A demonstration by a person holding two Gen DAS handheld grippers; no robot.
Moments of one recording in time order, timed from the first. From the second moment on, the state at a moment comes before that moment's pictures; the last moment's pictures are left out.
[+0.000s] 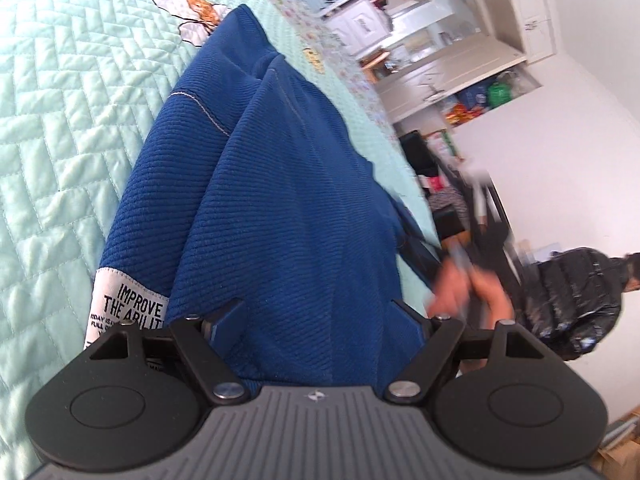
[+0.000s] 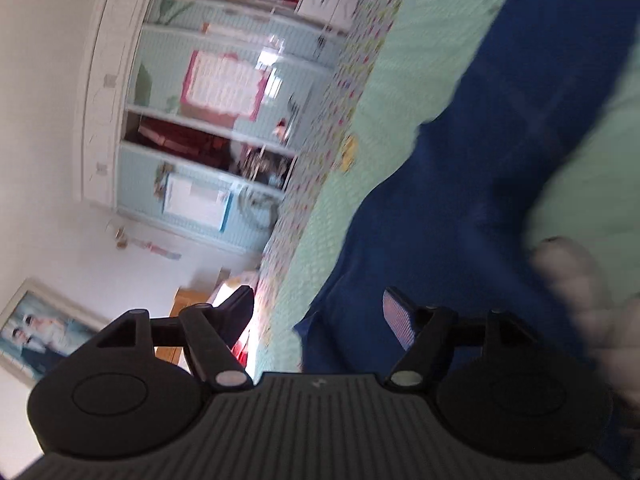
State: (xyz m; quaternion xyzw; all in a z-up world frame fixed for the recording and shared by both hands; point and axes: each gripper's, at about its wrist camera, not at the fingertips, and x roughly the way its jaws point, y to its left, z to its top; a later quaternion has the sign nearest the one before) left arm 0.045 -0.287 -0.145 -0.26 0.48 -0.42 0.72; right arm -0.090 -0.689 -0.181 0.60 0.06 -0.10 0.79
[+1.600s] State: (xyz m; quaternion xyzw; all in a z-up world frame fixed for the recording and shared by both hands) left arm 0.025 -0.435 -0.139 -0.42 0.53 -0.42 0.60; right arm -0.121 -0.607 -0.123 -0.02 0.16 -0.05 0.99
